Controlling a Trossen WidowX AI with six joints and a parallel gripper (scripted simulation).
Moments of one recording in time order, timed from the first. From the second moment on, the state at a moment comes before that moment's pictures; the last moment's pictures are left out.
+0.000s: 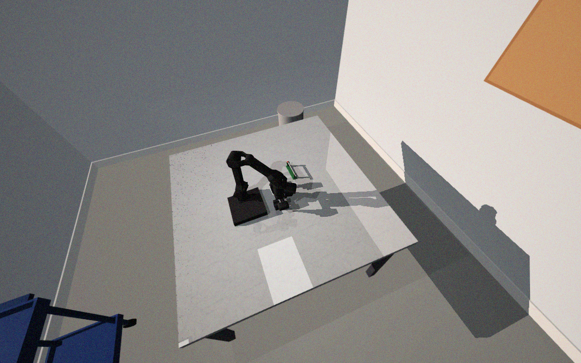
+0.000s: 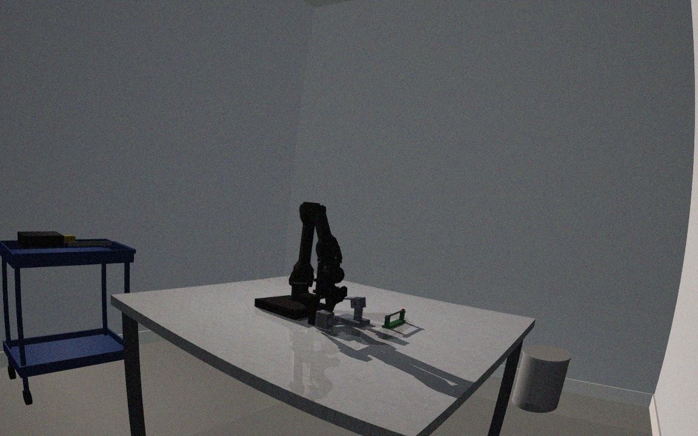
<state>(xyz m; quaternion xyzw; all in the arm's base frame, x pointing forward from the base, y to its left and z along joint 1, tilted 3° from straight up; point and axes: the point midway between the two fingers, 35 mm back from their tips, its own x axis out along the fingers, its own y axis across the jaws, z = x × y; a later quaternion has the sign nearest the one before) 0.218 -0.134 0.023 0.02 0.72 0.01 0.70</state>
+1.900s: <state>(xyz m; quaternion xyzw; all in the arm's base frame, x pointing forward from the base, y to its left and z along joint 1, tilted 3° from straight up) 0.221 -0.141 0.141 0.01 0.52 0.00 0.86</state>
